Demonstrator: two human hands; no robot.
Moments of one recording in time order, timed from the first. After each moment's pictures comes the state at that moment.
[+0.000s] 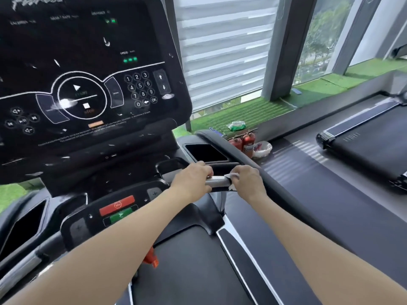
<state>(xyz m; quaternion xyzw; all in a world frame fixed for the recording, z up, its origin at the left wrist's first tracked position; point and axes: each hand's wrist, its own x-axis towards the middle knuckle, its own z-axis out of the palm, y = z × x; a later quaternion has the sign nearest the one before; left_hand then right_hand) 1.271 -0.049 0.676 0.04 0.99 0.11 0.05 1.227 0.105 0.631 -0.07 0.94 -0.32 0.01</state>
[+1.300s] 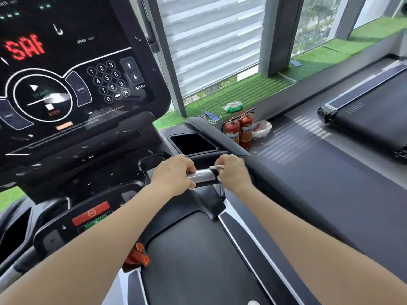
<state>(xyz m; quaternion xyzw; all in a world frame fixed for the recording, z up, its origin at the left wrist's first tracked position) 1.256 -0.044 0.676 -0.03 0.99 0.09 0.07 1.208 0.107 0.617 -0.06 0.93 -0.37 0.05</state>
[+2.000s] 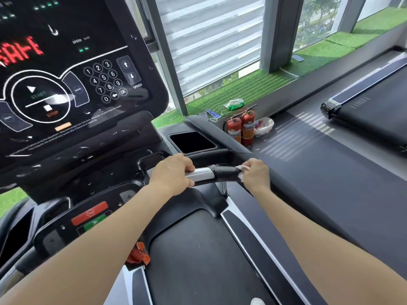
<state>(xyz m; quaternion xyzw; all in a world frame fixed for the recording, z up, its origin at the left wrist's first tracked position) 1.258 -0.039 0.678 -0.03 0.99 0.08 0.07 1.202 0.148 0.584 0.09 0.90 -0.42 0.03</state>
